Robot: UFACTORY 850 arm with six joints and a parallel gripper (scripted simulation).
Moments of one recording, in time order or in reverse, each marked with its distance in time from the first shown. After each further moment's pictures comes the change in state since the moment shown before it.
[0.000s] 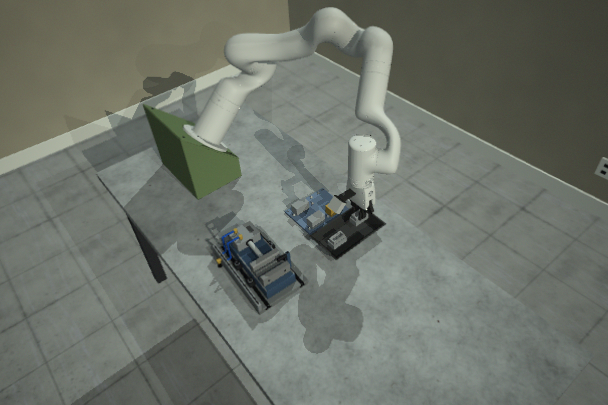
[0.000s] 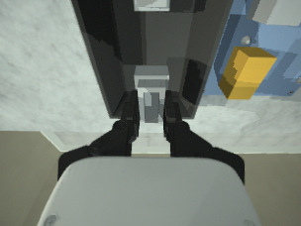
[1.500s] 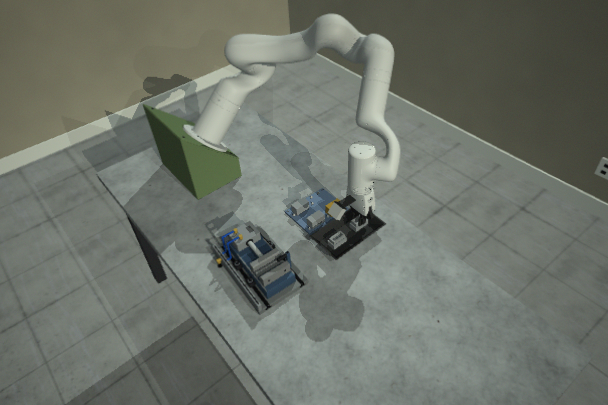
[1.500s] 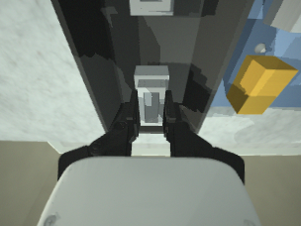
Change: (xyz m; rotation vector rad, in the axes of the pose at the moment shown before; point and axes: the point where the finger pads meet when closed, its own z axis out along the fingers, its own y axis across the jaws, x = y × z) arm 0.000 0.000 0.030 0.000 0.000 0.000
